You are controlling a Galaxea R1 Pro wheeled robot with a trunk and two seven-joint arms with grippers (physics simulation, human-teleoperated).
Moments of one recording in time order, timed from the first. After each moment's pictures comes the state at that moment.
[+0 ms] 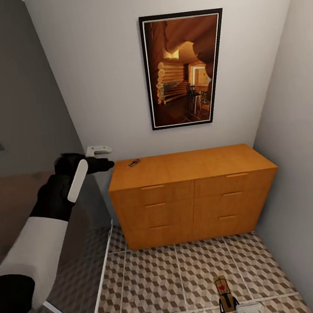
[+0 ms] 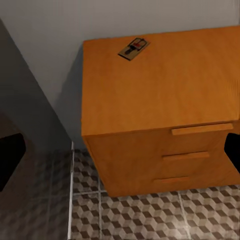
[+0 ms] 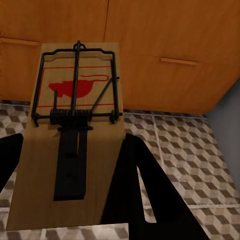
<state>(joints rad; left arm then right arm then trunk) -1.12 0.12 -0.23 -1.13 0.32 1.02 0.16 -0.36 0.07 0.42 -0.02 -0.10 -0.87 -0.39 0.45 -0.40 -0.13</state>
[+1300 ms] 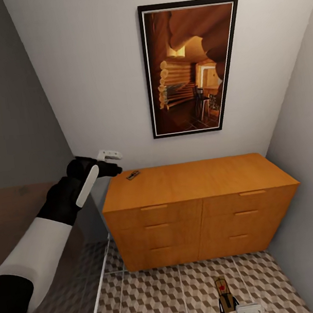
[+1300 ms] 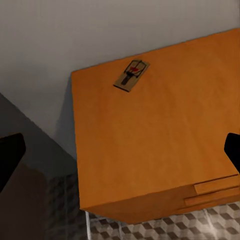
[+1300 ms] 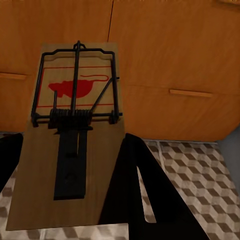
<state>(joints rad) -1.12 0.13 -0.39 -1.12 0.32 1.02 0.15 -0.36 0.07 0.42 -0.02 -0.10 -0.87 -0.39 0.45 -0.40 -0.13</state>
